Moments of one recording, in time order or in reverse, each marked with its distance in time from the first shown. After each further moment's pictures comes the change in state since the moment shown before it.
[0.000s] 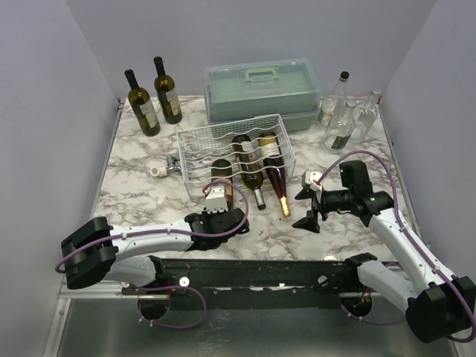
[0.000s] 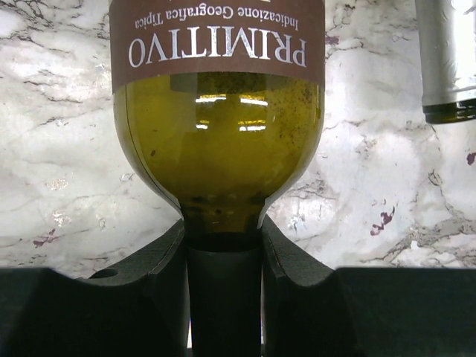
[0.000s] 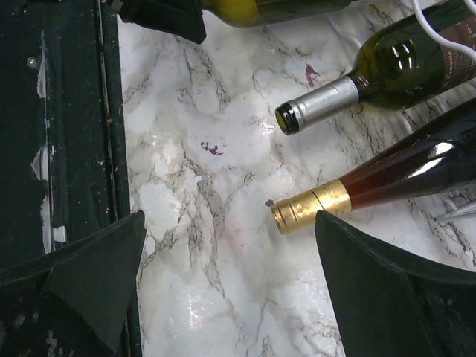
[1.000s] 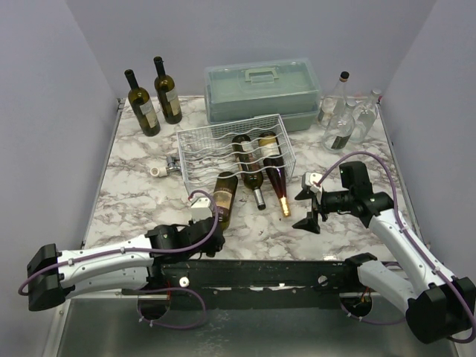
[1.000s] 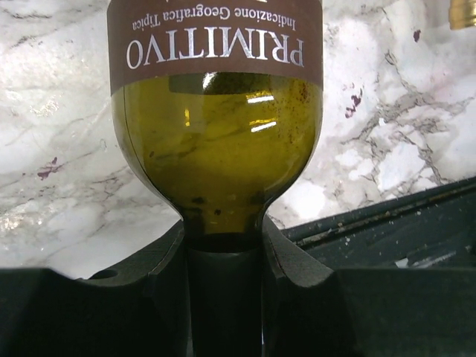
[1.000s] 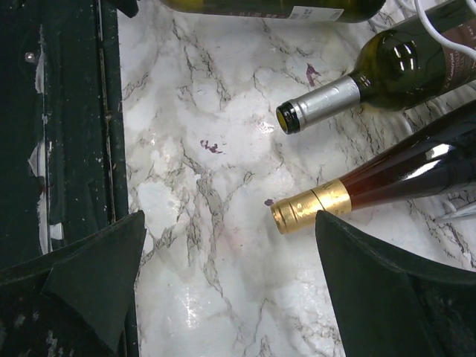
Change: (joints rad) left arm -0.047 -0.431 -0.156 -0.100 0.197 0.074; right arm 0.000 -0.005 -0.008 0.000 -0.002 -0.016
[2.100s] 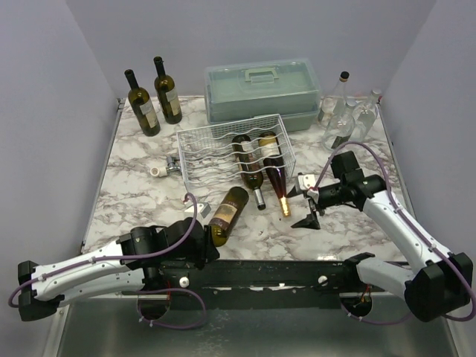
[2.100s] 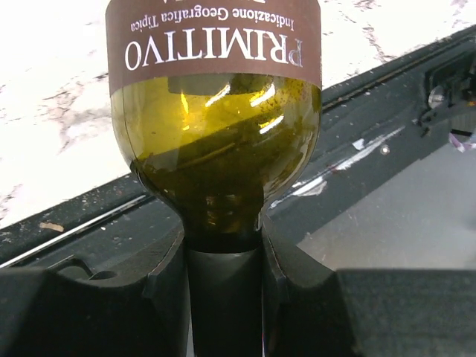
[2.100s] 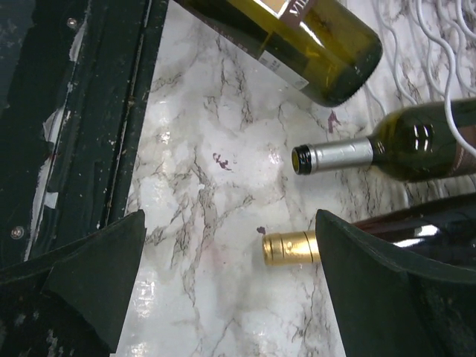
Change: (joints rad) left arm 0.000 -0.266 0.058 -0.253 0.280 0.076; right arm 0.046 0.145 0.153 -0.202 -0.086 -0.359
